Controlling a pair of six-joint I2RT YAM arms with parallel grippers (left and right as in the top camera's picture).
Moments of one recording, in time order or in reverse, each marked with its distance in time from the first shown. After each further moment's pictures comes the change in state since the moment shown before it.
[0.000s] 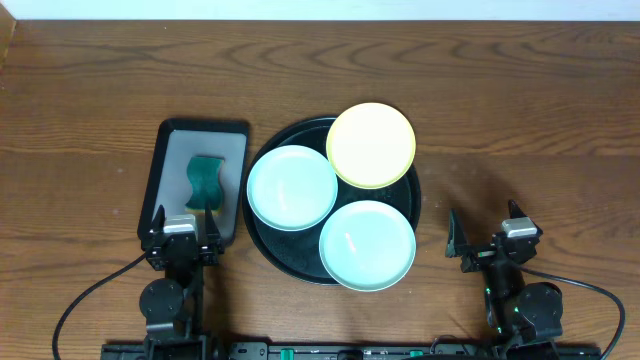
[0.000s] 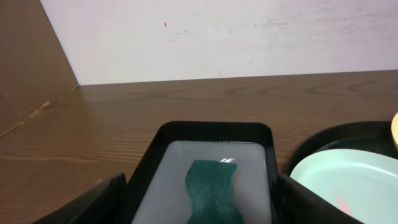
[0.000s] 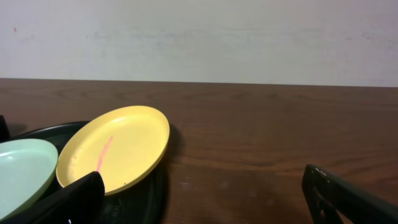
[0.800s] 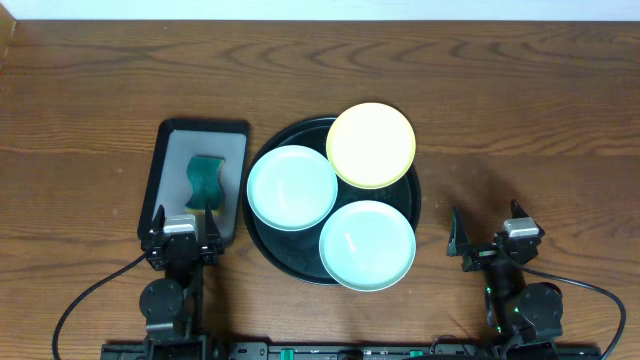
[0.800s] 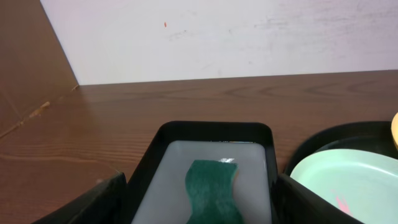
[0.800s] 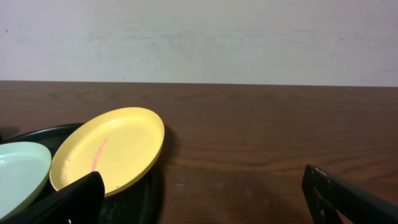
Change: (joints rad) left arm 0.000 0.000 0.000 0.000 0.000 0.000; right arm 0.000 0.000 -0.001 0.004 0.024 0.000
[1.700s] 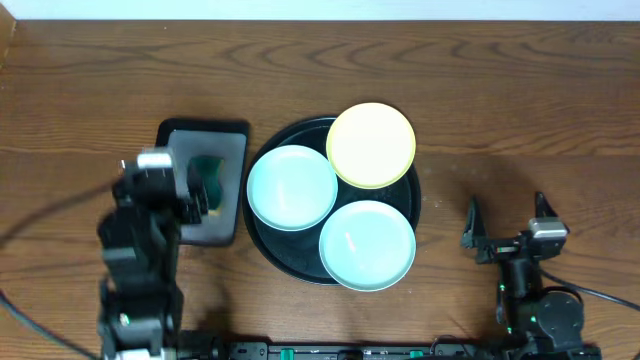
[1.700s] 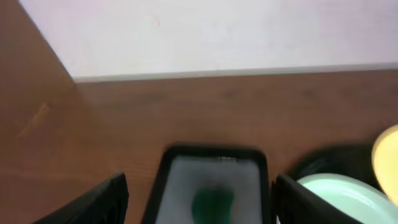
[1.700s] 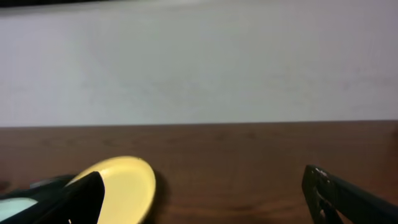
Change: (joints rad) left arm 0.000 0.675 0.639 -0.198 0.020 0.006; right arm 0.000 0.085 0.175 0.009 0.068 0.022
